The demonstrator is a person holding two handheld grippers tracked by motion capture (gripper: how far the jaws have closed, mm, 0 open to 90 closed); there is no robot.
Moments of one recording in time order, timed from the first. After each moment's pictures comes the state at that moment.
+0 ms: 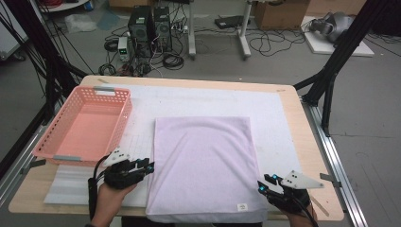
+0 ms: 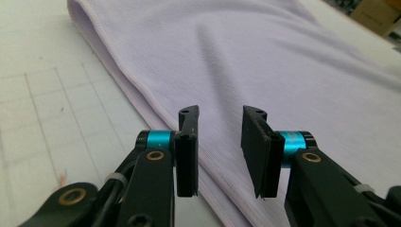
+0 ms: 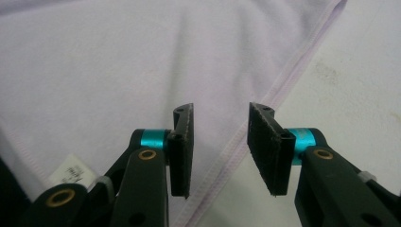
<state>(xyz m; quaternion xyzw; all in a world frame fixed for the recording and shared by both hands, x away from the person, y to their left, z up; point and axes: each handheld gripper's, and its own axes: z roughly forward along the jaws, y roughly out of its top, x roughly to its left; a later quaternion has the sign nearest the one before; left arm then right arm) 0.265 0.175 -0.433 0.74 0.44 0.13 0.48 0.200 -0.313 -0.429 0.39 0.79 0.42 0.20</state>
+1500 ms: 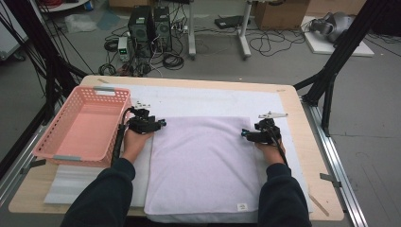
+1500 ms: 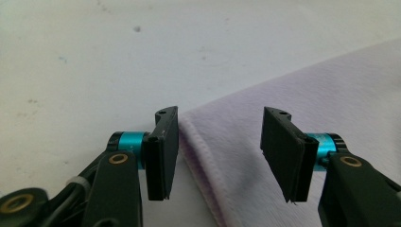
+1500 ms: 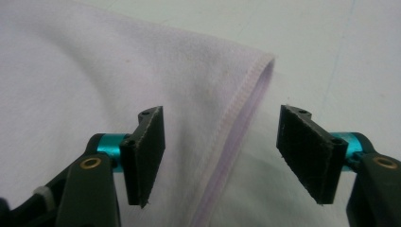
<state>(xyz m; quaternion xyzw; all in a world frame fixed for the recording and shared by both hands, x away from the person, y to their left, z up) 0.433 0.158 -0.450 0.73 0.52 0.16 0.42 0.410 -0.289 -0.445 0.48 0.77 0.38 0.19</state>
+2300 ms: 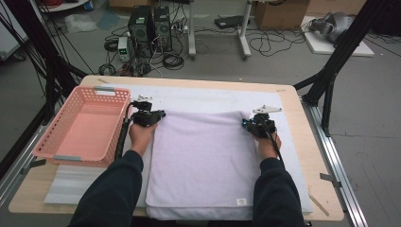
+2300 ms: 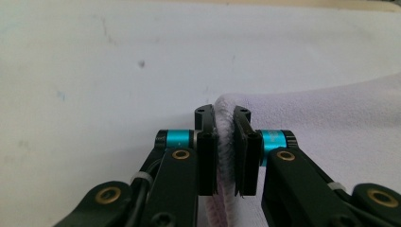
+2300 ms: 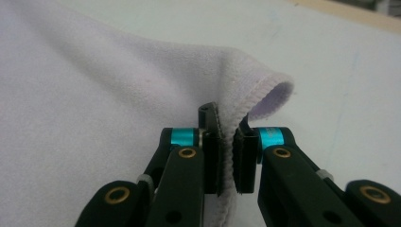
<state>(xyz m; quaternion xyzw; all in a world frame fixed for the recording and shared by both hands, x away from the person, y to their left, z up) 0.457 0.146 -0.432 0.69 0.53 0.18 0.45 0.426 -0.279 -0.437 0.44 0.77 0.39 0.24</state>
